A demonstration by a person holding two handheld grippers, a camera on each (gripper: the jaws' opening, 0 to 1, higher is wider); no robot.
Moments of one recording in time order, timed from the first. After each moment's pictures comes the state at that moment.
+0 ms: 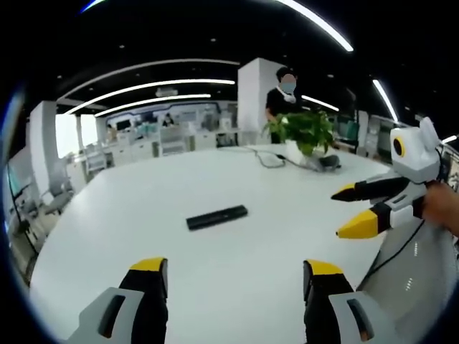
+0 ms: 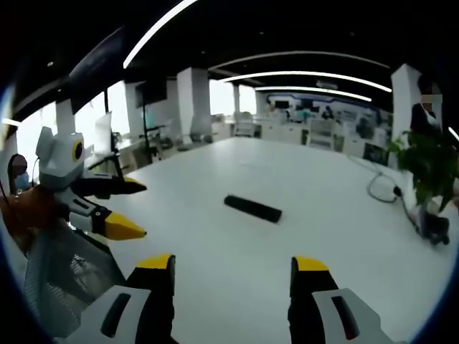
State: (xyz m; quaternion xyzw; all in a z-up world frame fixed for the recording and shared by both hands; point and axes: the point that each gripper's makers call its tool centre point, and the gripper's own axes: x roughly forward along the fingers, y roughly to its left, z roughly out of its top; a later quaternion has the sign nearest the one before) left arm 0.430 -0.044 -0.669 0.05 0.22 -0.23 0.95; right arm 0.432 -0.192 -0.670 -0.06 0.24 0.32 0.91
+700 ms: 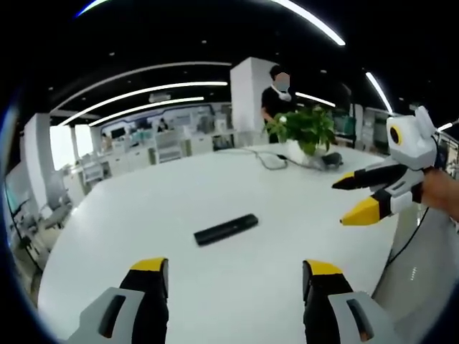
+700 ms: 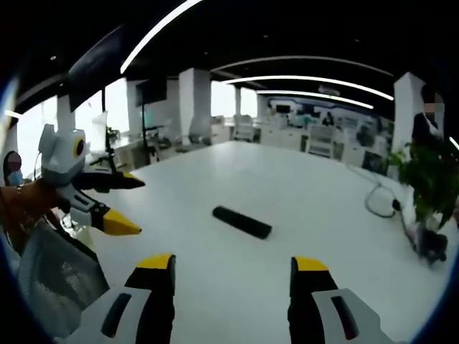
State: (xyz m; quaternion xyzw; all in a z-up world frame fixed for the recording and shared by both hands) left arm 0.468 -0.041 -0.662 0.08 0.21 -0.24 0.94; right arm 0.471 -0.195 -0.660 -0.08 0.23 0.32 0.92
